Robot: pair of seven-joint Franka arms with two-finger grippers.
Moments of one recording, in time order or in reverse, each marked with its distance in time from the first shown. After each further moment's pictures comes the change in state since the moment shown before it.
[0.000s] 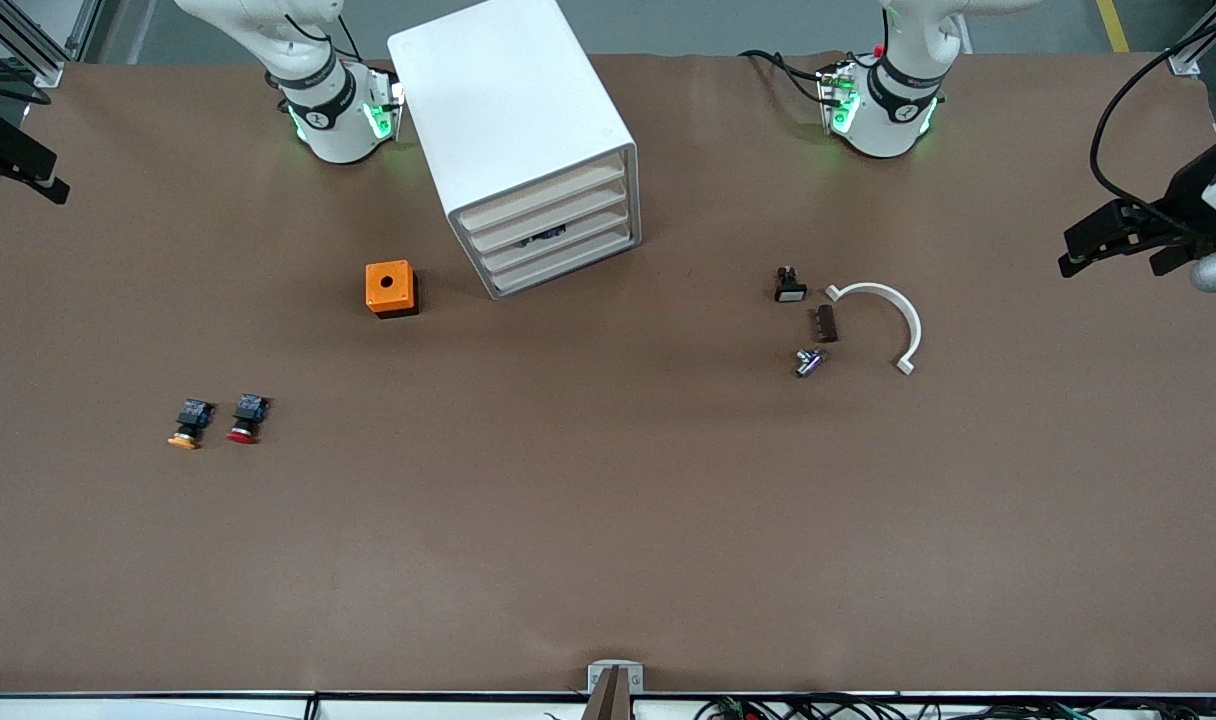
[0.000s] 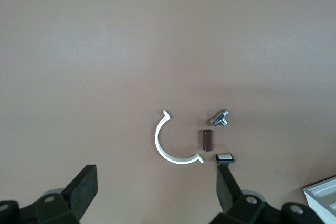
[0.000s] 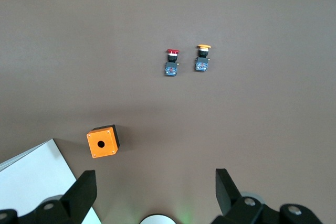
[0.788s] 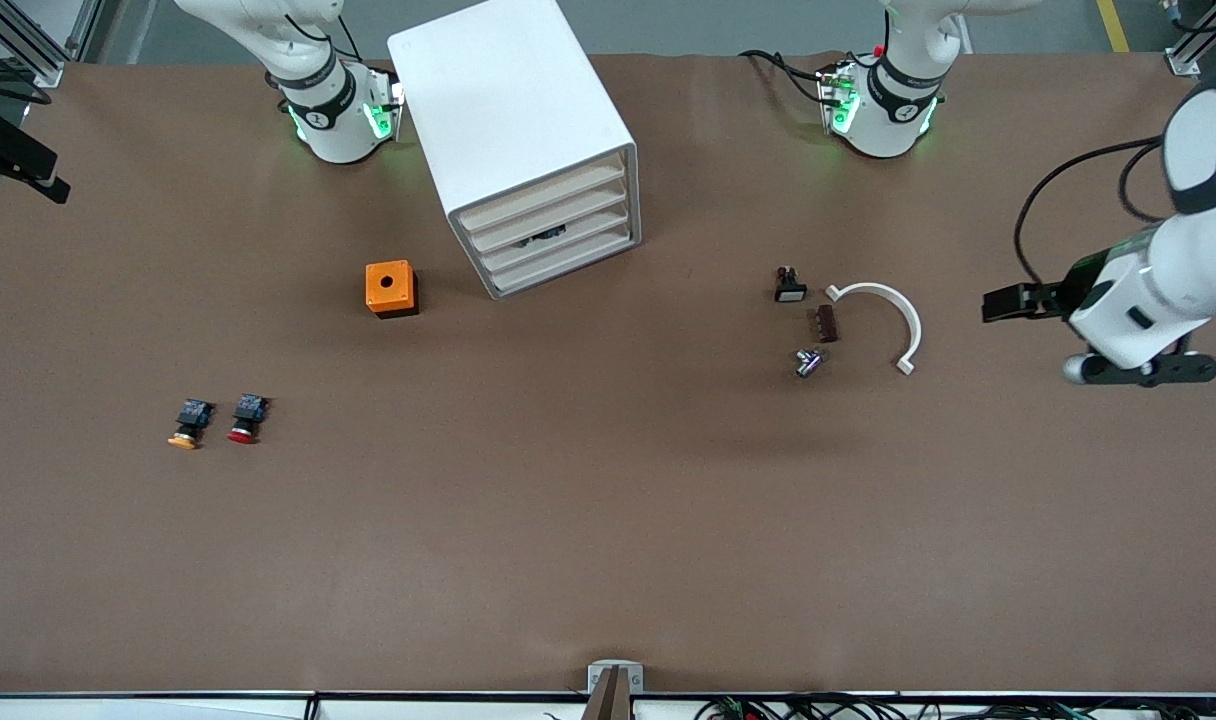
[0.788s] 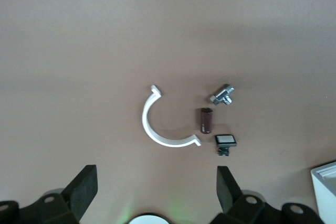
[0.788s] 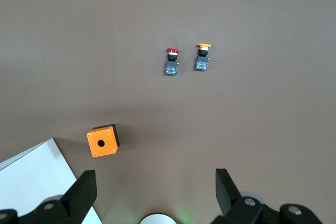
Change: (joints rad) left arm -0.028 0.216 -0.026 -0.012 -0.026 -0.029 -0.051; right arm 0.000 0.000 0.000 0.000 0.000 -0.004 0.000
